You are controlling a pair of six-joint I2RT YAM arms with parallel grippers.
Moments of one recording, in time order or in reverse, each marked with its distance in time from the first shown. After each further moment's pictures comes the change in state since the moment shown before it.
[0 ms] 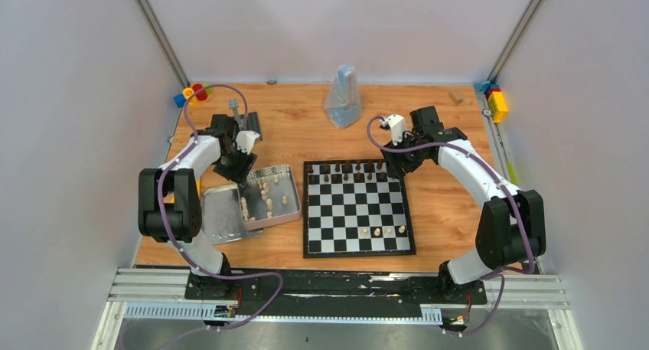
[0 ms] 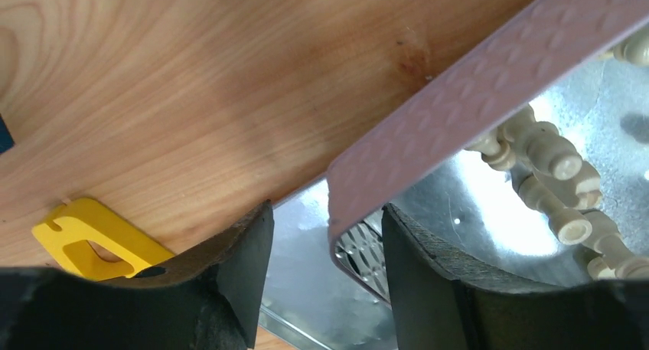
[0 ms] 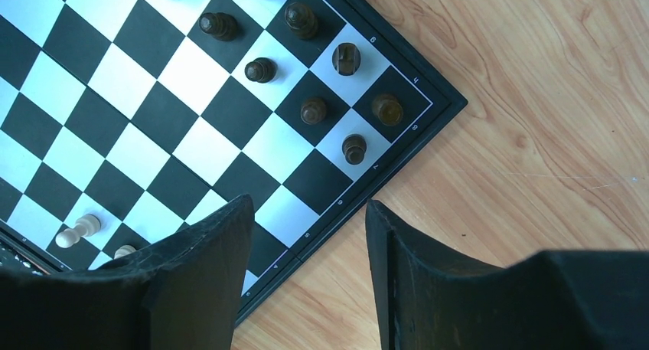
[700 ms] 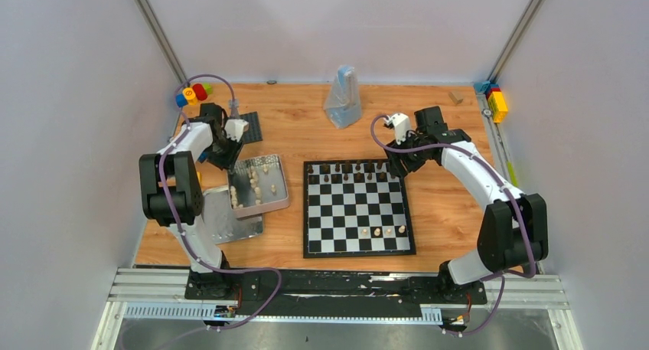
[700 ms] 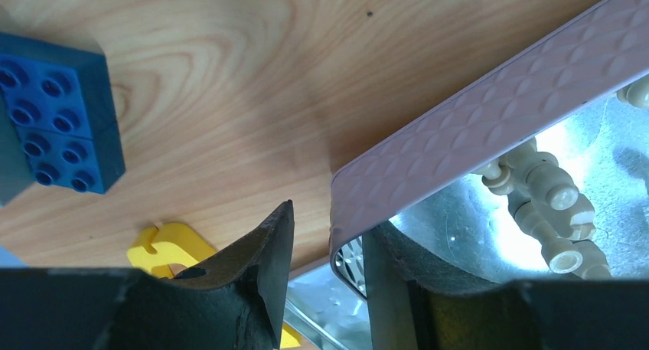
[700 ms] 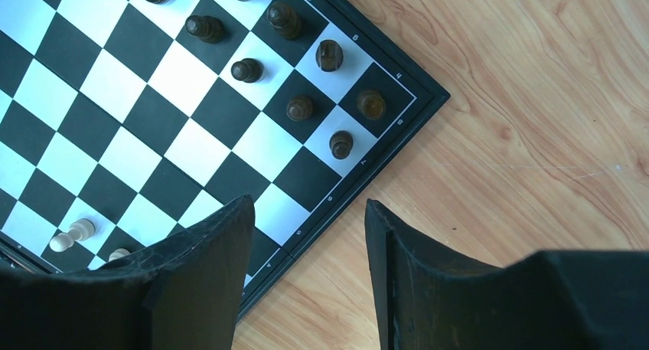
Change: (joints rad) left arm 0.103 0.154 0.178 -0.012 0.003 0.024; right arm -0.019 -0.019 -0.017 0.020 0.000 0.007
